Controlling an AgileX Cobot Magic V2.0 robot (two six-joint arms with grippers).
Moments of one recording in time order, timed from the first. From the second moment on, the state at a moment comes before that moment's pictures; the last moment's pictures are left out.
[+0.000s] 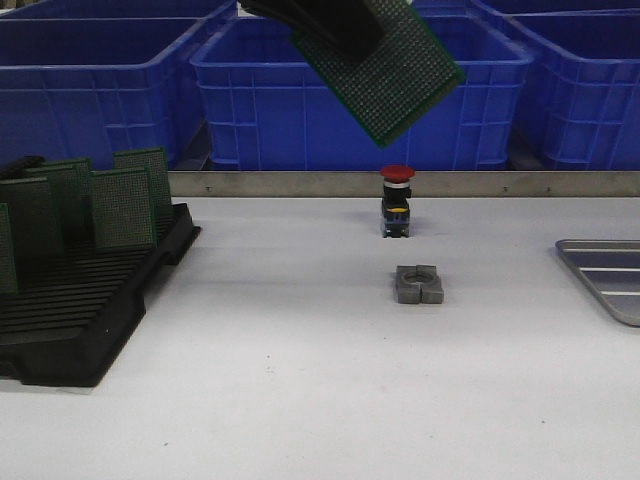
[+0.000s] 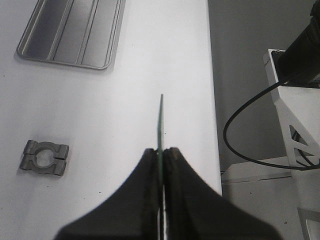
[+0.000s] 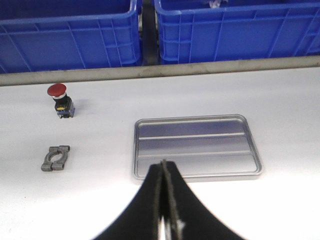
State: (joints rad) left arm -0.47 1.78 -1.58 -0.92 1.22 1.23; right arm -0.01 0.42 -0.75 -0.05 0.81 0.15
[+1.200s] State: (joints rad) left arm -0.47 1.78 -1.58 -0.92 1.22 1.23; right arm -0.01 1.00 -1.02 0.64 1.06 -0.72
